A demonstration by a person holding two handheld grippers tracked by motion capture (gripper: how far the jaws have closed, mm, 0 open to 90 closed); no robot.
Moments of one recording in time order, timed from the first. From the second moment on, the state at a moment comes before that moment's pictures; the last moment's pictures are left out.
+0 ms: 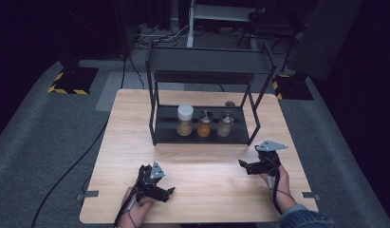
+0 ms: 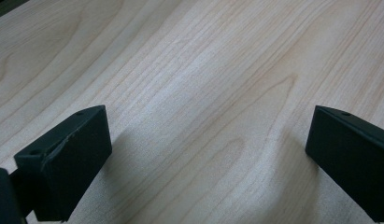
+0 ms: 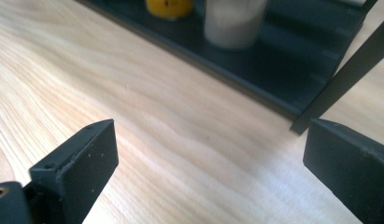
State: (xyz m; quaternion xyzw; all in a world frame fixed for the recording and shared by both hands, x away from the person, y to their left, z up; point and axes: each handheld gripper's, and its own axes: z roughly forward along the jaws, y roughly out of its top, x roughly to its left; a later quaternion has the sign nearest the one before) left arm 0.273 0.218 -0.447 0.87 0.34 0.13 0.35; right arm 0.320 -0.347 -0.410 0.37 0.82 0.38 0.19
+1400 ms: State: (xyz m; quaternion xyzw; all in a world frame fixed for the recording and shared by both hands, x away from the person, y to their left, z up) left arm 0.273 0.218 -0.448 0.87 0.34 0.13 0.35; right arm 0.304 -0.337 -0.448 0.39 0.83 0.35 0.17
